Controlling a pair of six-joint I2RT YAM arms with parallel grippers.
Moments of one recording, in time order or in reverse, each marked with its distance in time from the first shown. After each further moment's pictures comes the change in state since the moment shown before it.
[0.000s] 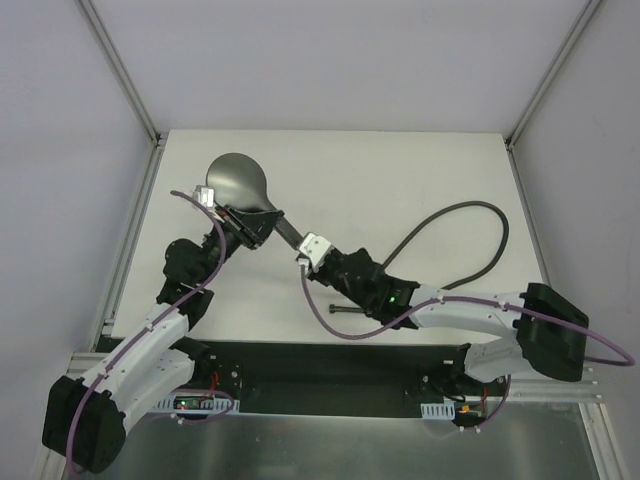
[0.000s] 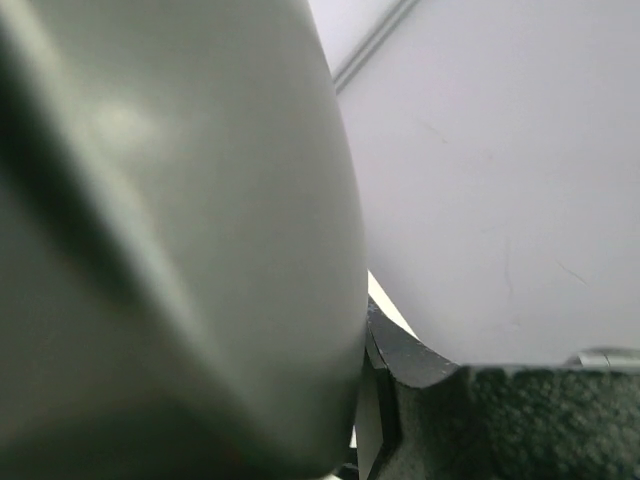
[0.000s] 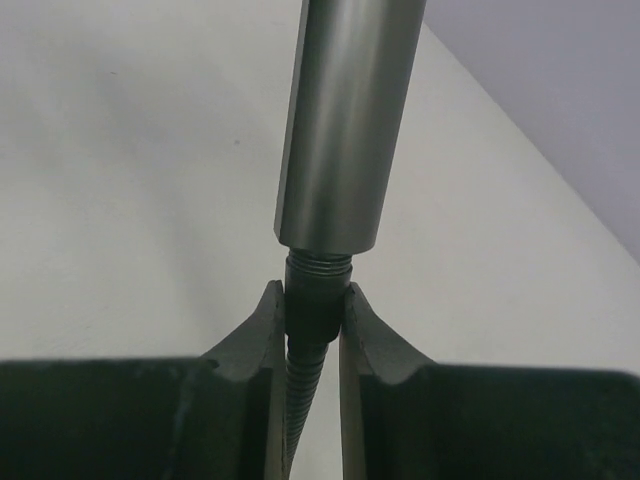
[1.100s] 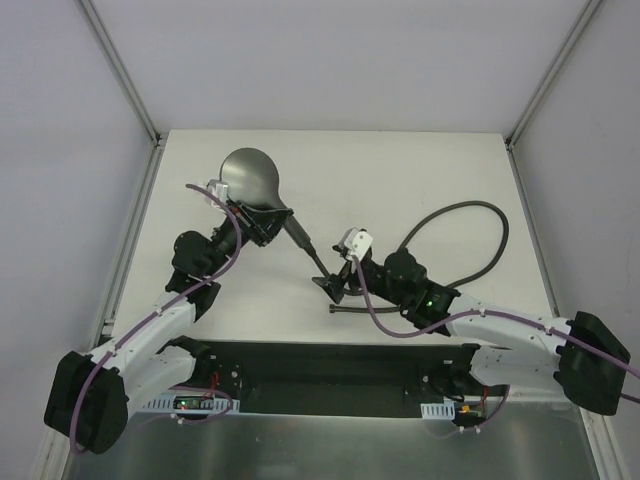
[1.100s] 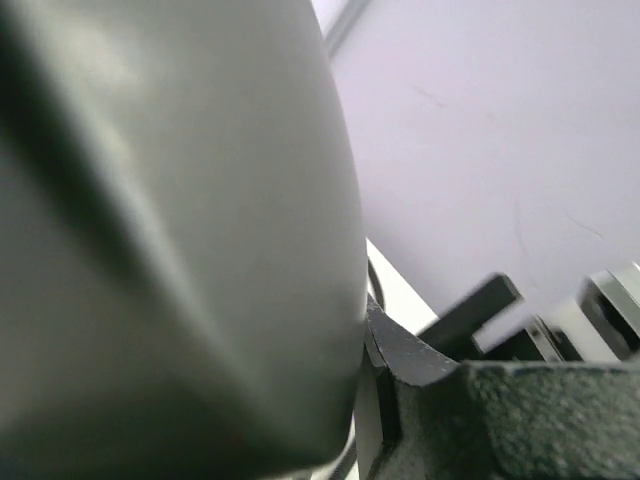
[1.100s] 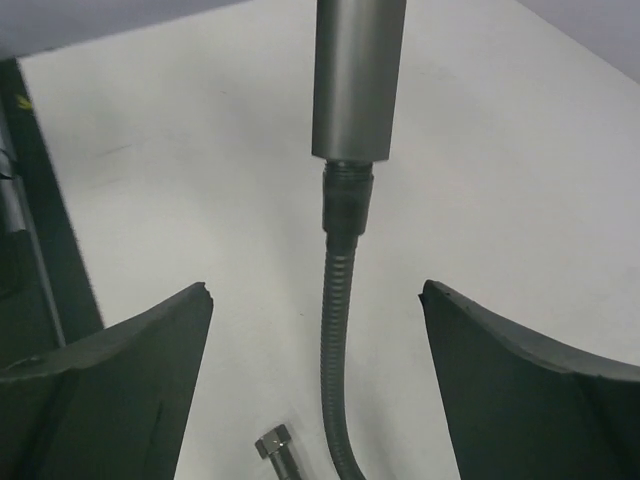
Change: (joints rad) left arm -0.022 0.191 0.017 0.234 0.126 0.080; right arm -0.248 -0.330 -0.246 -0.010 -0.552 0.322
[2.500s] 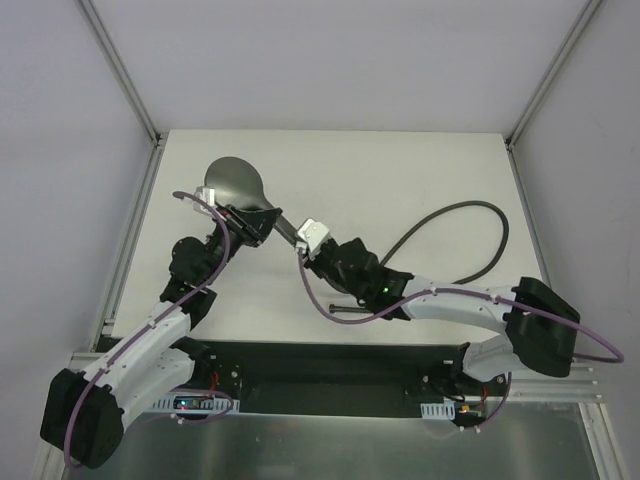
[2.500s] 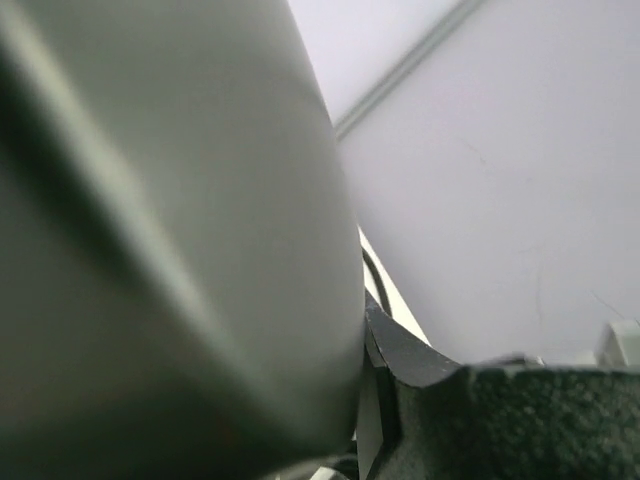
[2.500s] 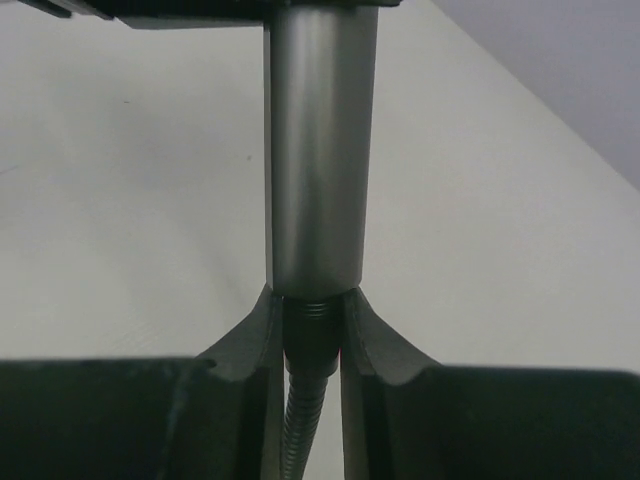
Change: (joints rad) left arm -0.010 -0.151 0.001 -0.278 -0.242 -0.070; right arm 0.195 0.371 0.316 -0.023 0.497 -0.203
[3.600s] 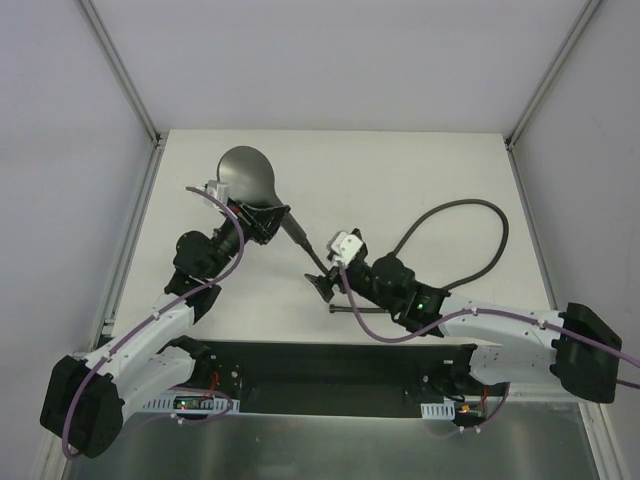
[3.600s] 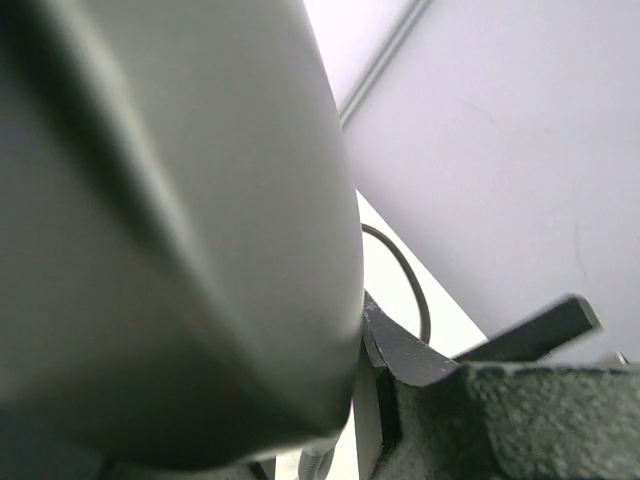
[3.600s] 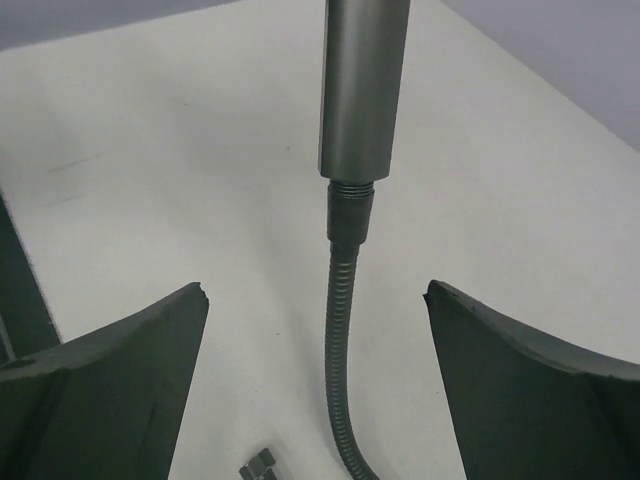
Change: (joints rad) left arm -0.030 0.101 0.011 0.183 0.103 0.192; right arm -0.103 -0.339 -0.260 -0.001 -0.309 0.160
